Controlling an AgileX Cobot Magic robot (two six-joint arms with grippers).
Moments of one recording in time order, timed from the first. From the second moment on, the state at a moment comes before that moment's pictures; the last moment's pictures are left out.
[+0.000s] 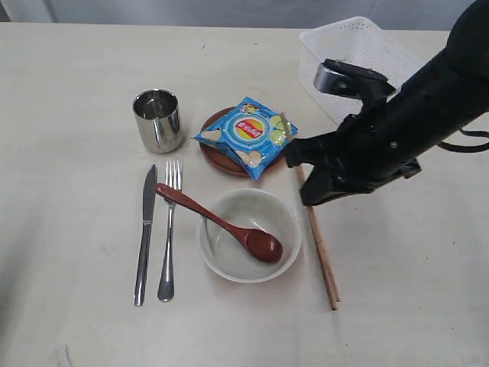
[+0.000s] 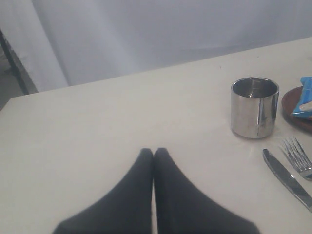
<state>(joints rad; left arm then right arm) -0.15 0.00 0.00 0.11 0.31 0.04 0.43 1.53 -0.85 0.62 0.83 -0.26</state>
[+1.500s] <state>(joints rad) -0.15 0.00 0.00 0.11 0.31 0.04 0.67 1.70 -0.88 0.85 0.59 -0.25</state>
